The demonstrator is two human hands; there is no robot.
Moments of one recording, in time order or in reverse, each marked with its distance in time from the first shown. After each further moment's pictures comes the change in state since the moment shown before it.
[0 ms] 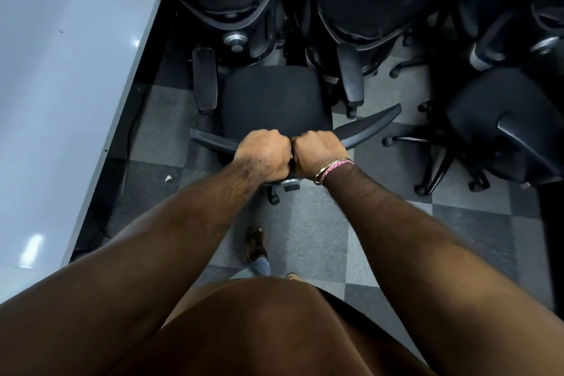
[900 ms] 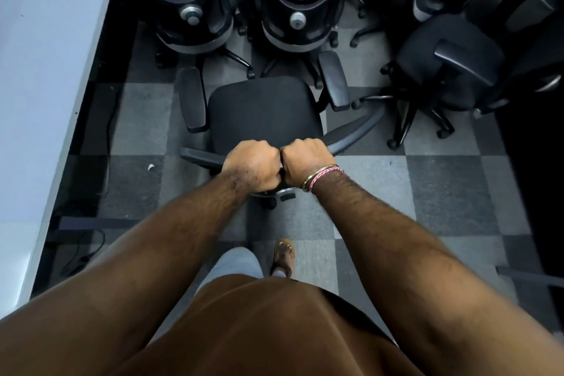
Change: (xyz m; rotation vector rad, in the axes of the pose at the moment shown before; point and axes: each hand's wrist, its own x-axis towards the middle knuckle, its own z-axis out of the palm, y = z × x) left_hand -0.162 0.158 0.057 0.095 0.066 0.151; right_hand -0.239 -0.053 0.044 0.045 -0.023 0.115
